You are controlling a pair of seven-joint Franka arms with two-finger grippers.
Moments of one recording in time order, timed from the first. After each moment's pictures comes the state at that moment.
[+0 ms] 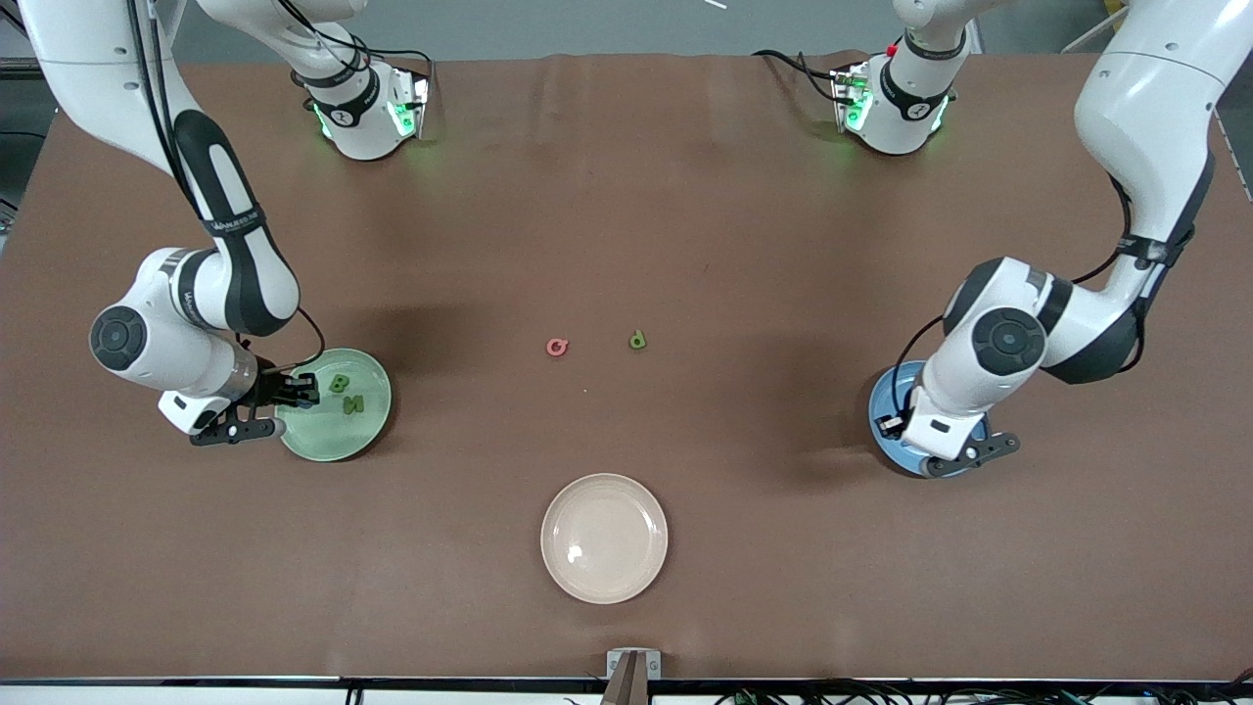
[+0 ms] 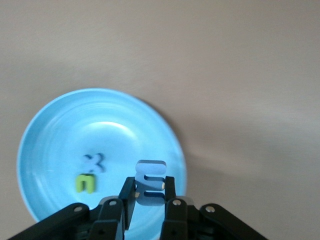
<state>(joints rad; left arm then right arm) 0.45 0.62 -0.69 -1.83 0.61 2.24 -0.85 0.05 0.46 -0.11 -2.02 0.15 2.39 -0.28</state>
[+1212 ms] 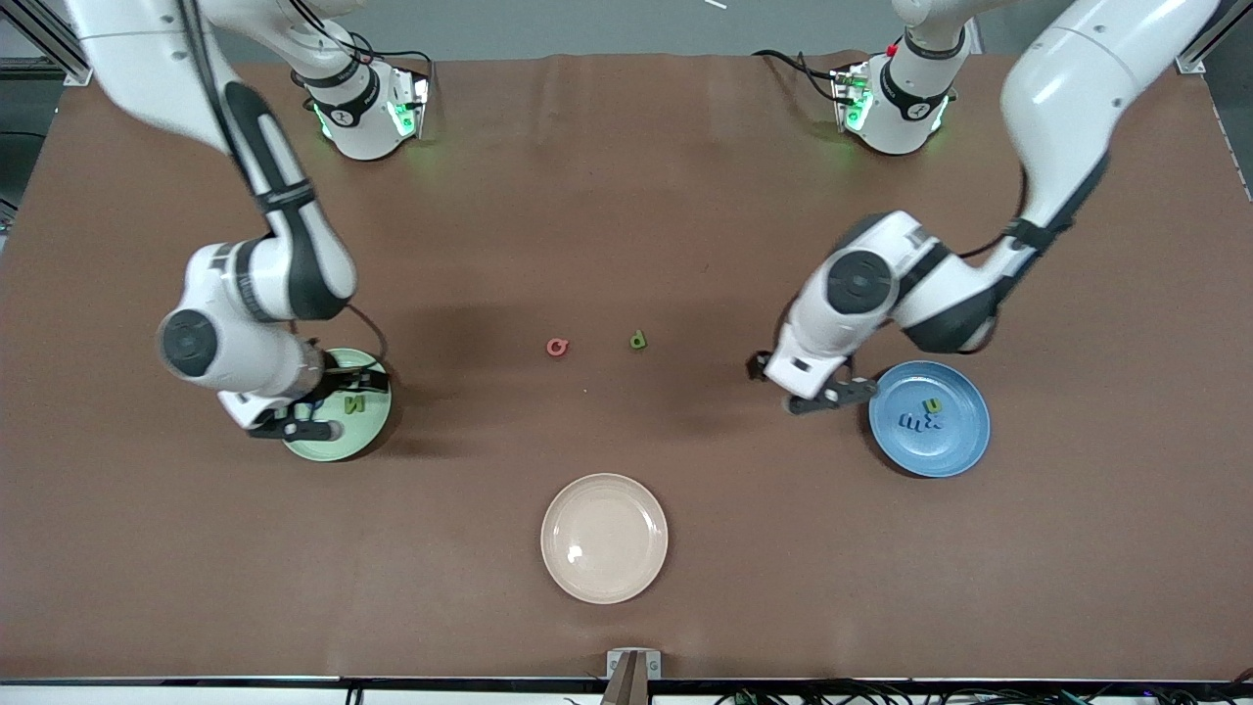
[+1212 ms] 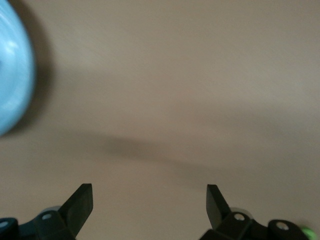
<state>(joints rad) 0.29 0.67 -0.94 -1.85 0.61 2.13 -1.12 0.29 0.40 -0.07 -1.95 0.15 2.21 0.22</state>
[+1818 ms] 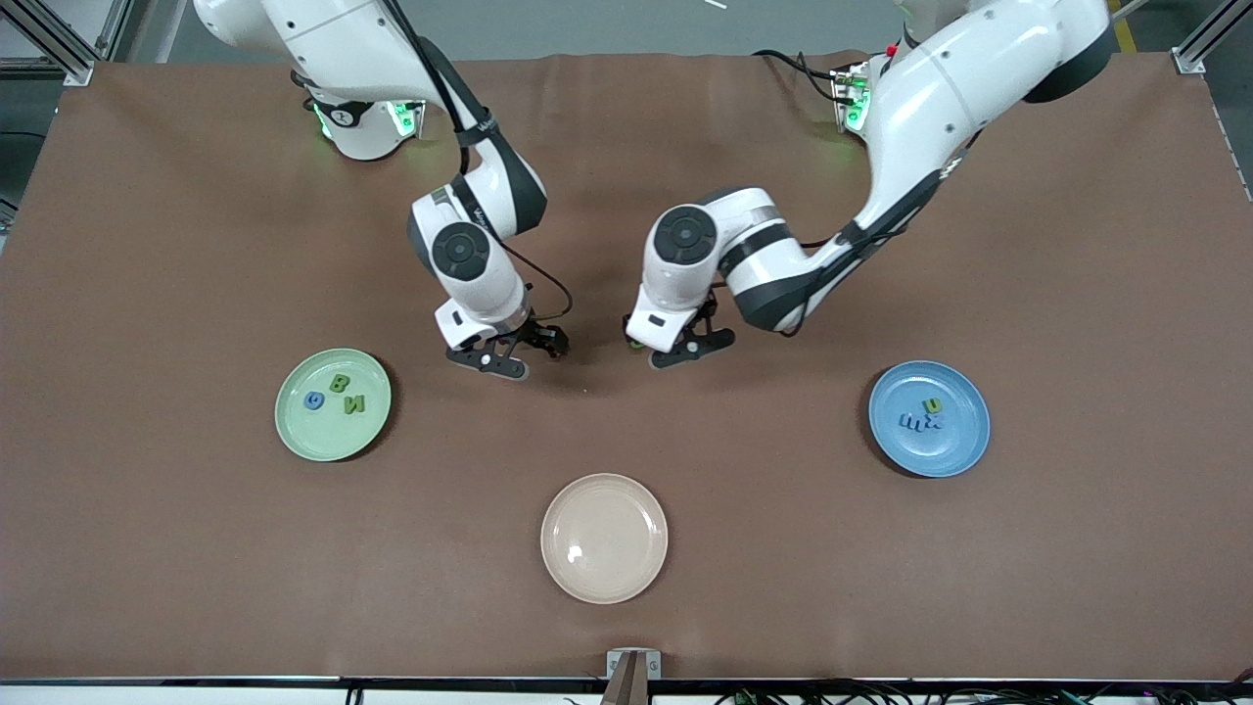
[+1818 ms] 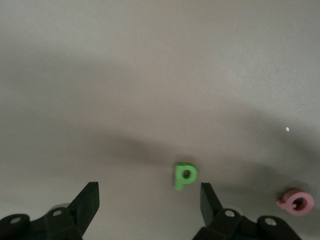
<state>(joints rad) -0.13 0.84 -0.81 -1.64 0.60 2.16 -1.49 0.70 0.50 -0.07 -2.02 0.16 2.54 0.81</state>
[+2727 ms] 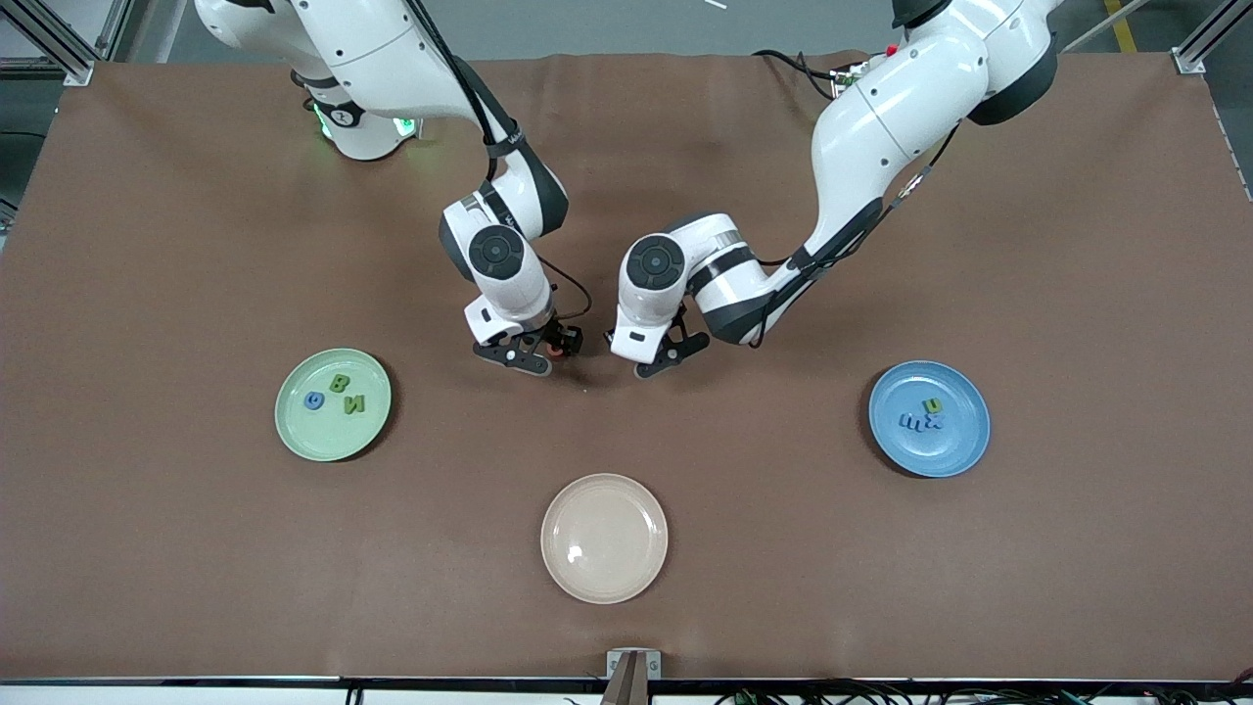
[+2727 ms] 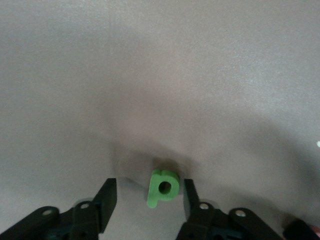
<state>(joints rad) -0.28 0.91 -0.66 -1.58 0.51 2.26 -1.56 0.74 0.56 -0.07 -2.01 0.15 2.58 0.86</state>
